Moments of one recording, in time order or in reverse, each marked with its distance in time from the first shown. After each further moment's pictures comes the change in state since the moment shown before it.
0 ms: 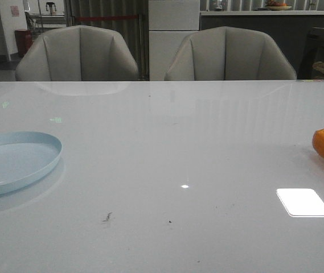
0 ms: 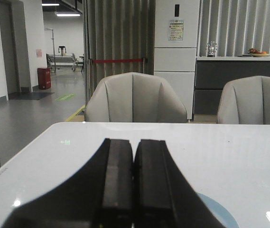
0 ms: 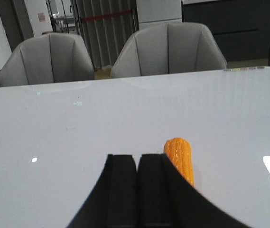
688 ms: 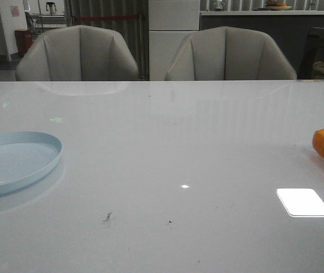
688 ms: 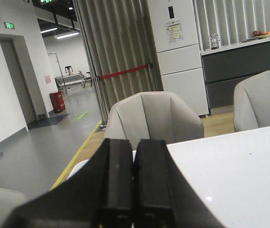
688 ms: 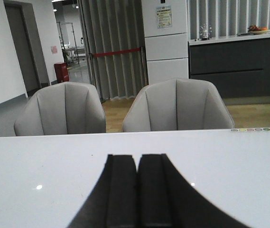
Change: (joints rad) left arm 0.000 0.327 -0.428 0.214 0.124 0.000; right arm 0.000 0.328 -0.474 -0.002 0.073 0.000
